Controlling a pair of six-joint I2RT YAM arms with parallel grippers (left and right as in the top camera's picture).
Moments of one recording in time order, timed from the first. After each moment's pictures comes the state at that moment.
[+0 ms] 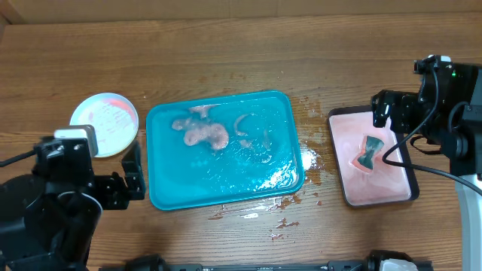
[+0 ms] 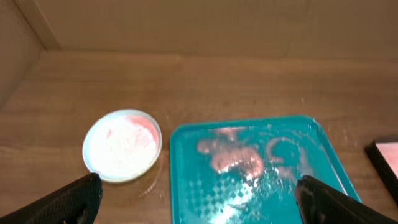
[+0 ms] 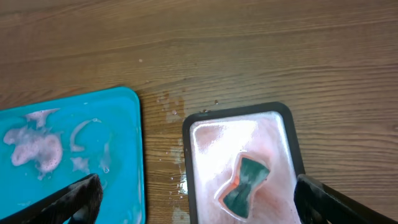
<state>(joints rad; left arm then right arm) 0.20 0.76 1.42 -1.17 0.19 0.04 -0.11 1.21 1.40 -1.06 -0.20 0.02</state>
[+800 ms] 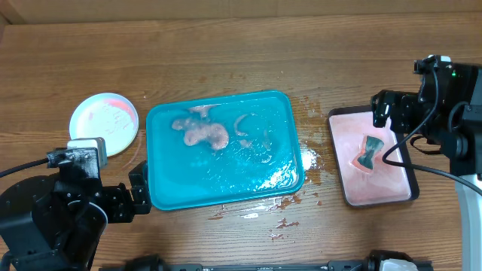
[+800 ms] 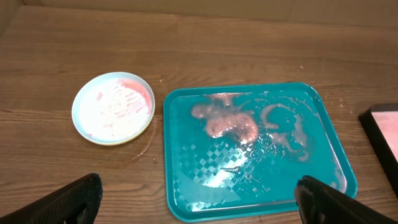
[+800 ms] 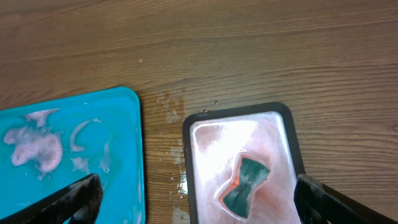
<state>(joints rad) 0.20 0.76 1.42 -1.31 0.20 0.04 -0.11 1.21 1.40 -1.06 -0.20 0.02</state>
